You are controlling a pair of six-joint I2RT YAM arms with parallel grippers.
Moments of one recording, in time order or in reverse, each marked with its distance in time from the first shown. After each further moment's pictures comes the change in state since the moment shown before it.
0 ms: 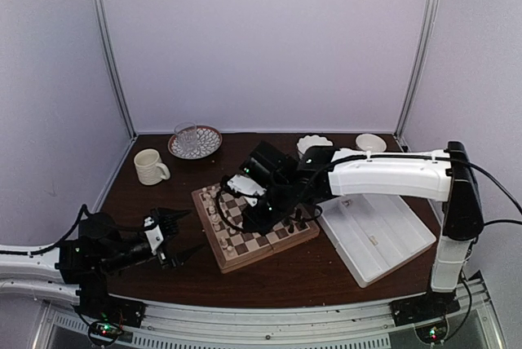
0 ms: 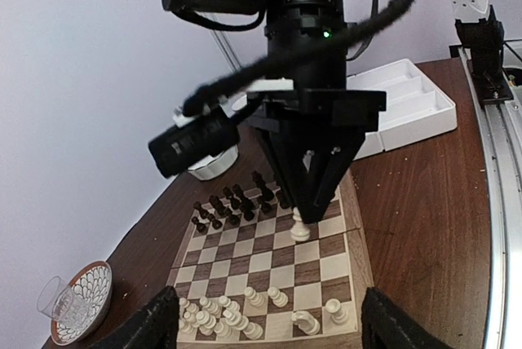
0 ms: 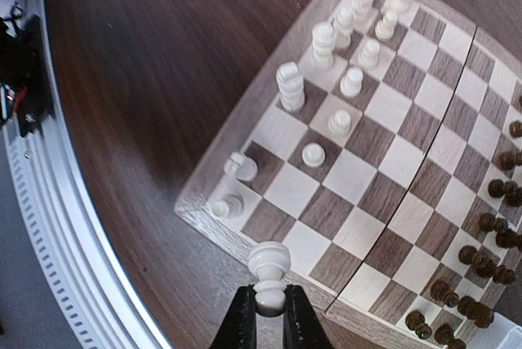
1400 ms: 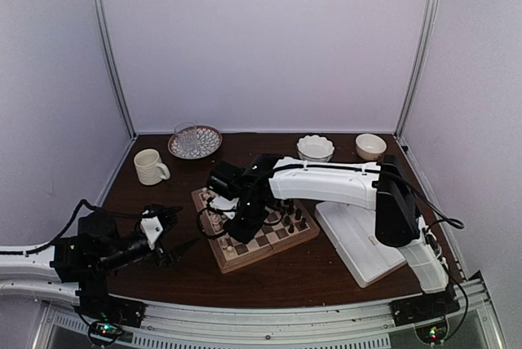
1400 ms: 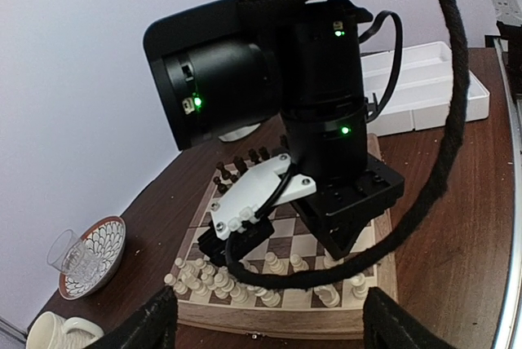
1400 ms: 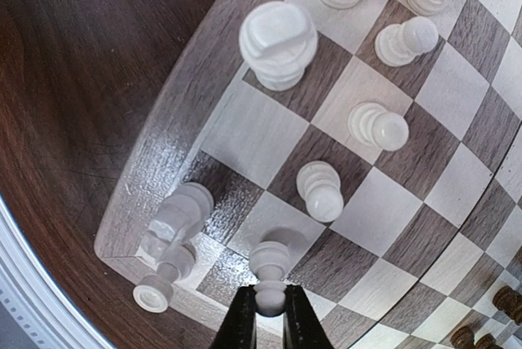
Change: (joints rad) left arm 0.000 -0.035 0.039 -0.153 -0.136 -0.080; right arm 0.006 0.448 0.486 -0.381 0.055 -0.030
